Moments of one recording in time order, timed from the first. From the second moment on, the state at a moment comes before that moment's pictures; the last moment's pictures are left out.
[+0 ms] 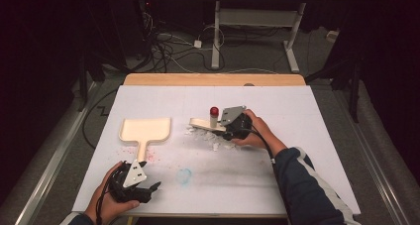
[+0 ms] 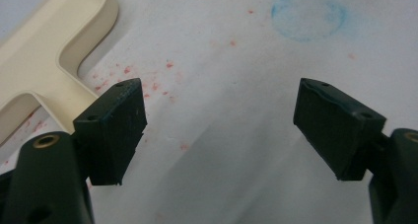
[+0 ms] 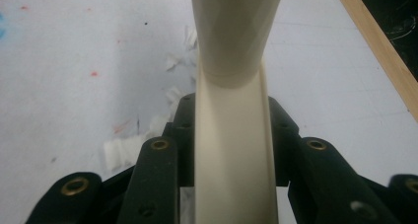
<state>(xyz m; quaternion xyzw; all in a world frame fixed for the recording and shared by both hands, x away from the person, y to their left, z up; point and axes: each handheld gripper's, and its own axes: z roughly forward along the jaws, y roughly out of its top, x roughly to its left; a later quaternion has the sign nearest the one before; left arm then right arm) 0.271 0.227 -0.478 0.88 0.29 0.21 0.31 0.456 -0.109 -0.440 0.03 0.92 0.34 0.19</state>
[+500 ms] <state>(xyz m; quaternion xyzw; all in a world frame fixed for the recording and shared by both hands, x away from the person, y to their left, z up) 0.271 0.231 -0.475 0.87 0.30 0.21 0.32 0.452 -0.127 -0.404 0.19 0.87 0.41 0.20</state>
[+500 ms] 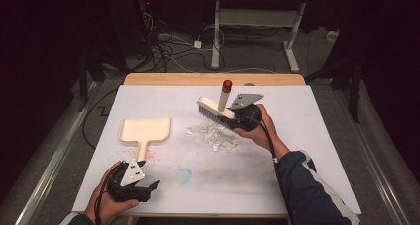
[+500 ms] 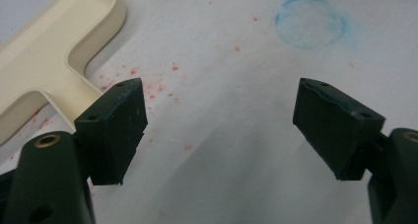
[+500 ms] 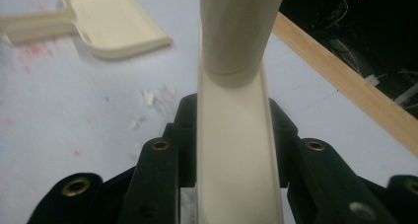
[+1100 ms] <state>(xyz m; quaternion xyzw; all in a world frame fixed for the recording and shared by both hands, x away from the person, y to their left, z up) 0.267 0.233 -0.474 0.87 0.30 0.21 0.32 0.418 -0.057 -0.436 0.37 0.82 0.42 0.09</state>
